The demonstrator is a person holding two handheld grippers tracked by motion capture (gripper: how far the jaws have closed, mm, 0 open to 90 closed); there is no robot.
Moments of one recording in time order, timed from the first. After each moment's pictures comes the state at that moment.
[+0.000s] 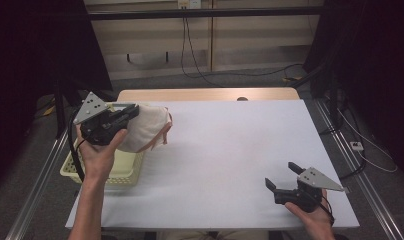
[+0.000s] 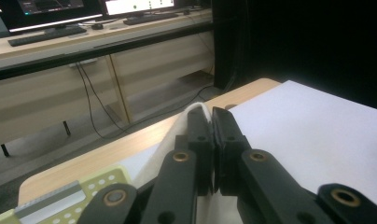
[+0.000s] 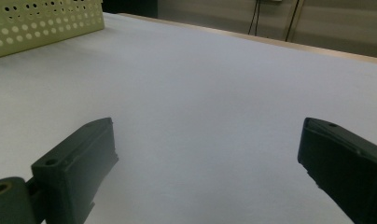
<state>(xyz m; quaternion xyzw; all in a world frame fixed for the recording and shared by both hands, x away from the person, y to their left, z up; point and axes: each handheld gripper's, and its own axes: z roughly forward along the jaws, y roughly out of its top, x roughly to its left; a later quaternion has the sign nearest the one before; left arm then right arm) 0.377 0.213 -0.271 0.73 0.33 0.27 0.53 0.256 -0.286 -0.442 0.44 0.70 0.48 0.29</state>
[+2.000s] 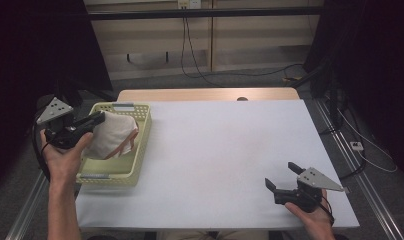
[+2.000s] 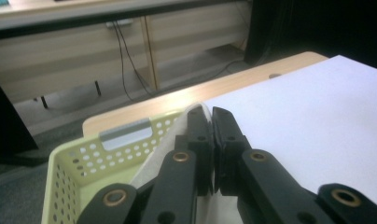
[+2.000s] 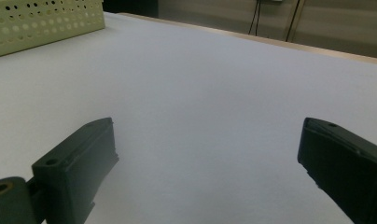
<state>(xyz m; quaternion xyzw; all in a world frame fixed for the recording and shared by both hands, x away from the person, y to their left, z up) 0.388 0.292 -0.288 0.74 0.40 0.27 0.47 0.256 -0.285 -0.442 0.44 0.70 0.48 0.29</state>
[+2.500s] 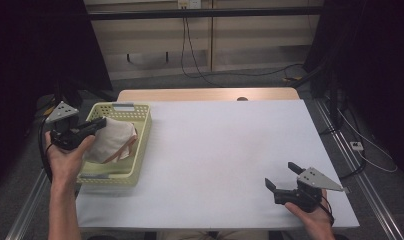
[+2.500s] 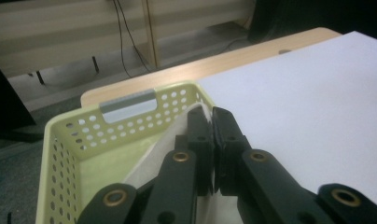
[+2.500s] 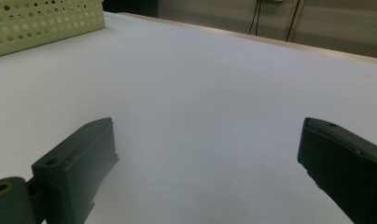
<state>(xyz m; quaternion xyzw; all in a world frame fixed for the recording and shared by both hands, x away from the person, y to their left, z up) 0.404 0.300 -0.313 0.75 0.42 0.24 0.45 0.256 -0.285 -0.442 0.44 0.70 0.48 0.29</state>
